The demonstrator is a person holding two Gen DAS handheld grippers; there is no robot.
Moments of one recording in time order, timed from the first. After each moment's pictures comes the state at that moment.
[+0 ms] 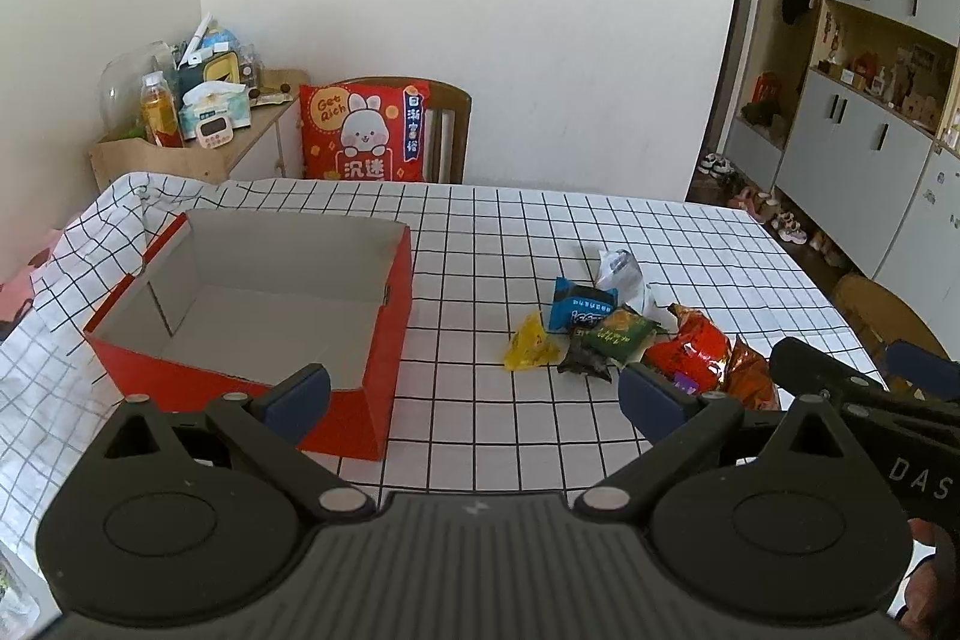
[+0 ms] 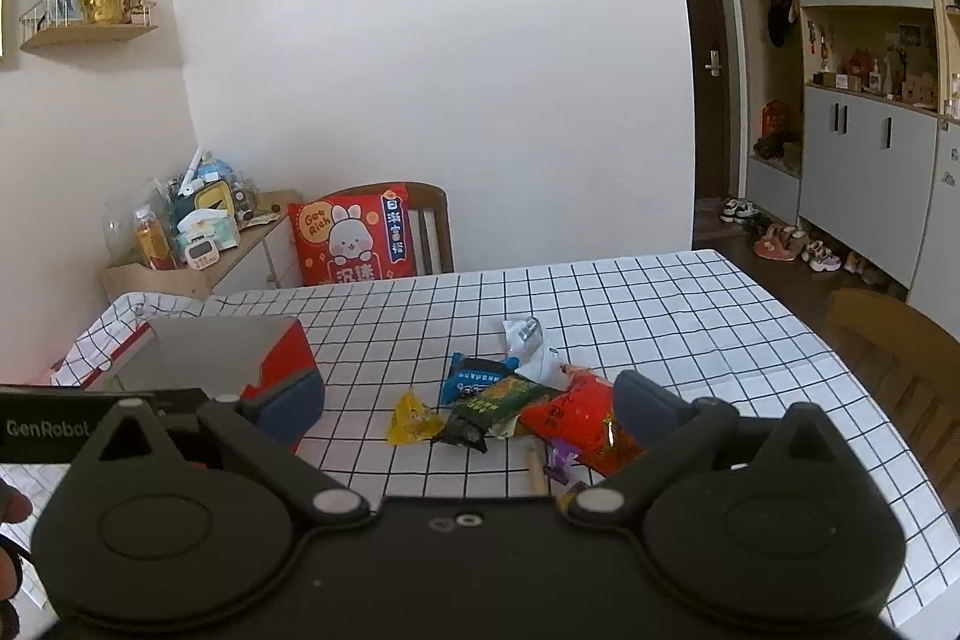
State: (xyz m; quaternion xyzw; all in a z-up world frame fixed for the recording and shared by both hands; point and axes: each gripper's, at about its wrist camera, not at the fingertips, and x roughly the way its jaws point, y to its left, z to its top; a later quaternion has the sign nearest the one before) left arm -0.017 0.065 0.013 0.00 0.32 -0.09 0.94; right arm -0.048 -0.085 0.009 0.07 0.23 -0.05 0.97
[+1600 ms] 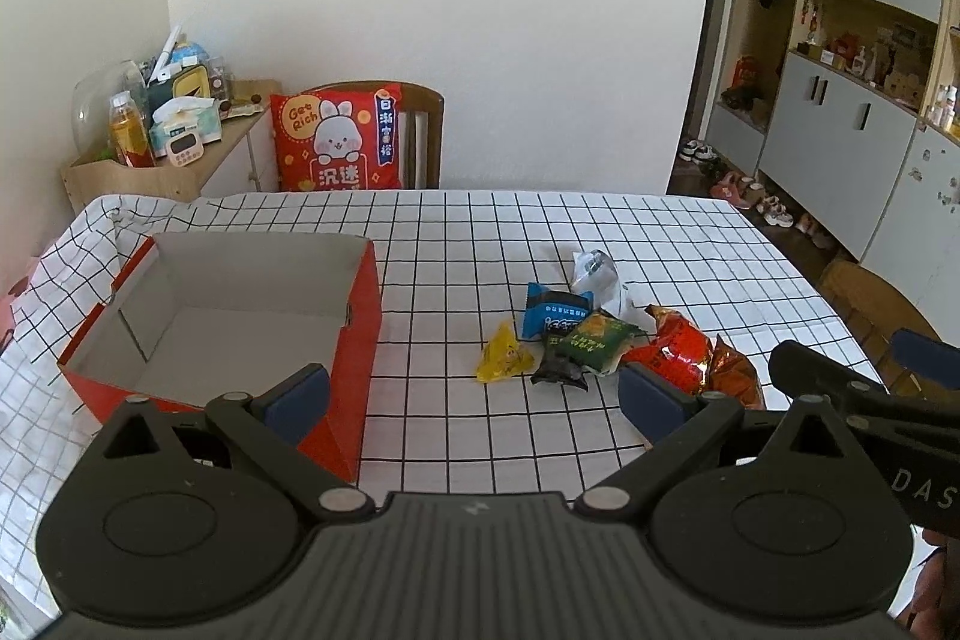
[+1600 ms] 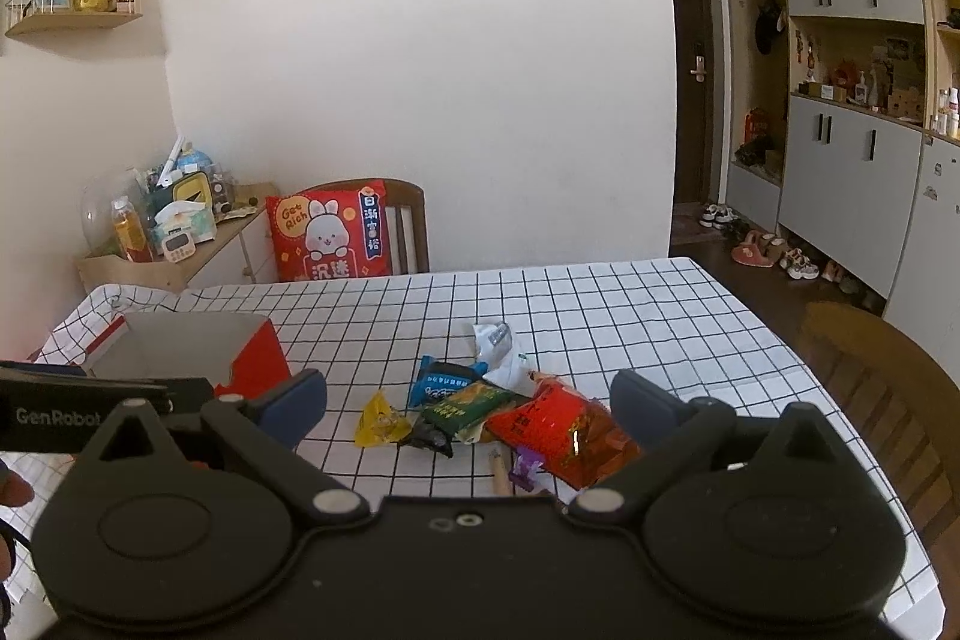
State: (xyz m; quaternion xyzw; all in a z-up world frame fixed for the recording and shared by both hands) left arm -0.003 0.038 0.019 0.02 0.33 -0.11 0.94; right arm -0.044 -0.100 0.011 0.06 0.24 -0.06 0.97
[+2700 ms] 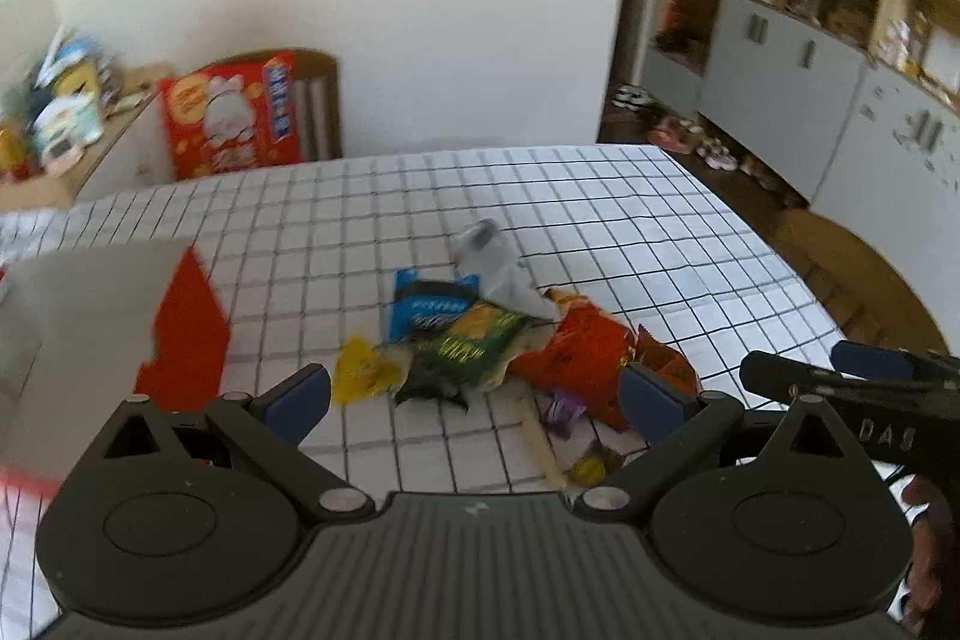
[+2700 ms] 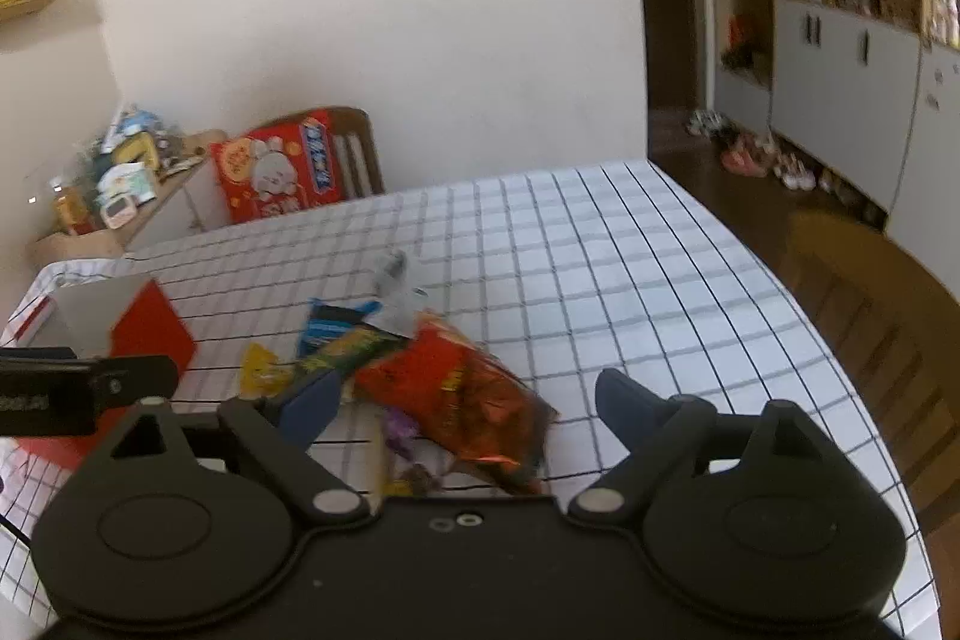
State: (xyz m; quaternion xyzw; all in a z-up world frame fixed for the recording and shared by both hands) left arm 0.063 -0.071 -0.027 0.06 0.36 -0.18 0.91; right arm 0.014 -0.224 -0.049 0.12 0.33 -0.07 0.93
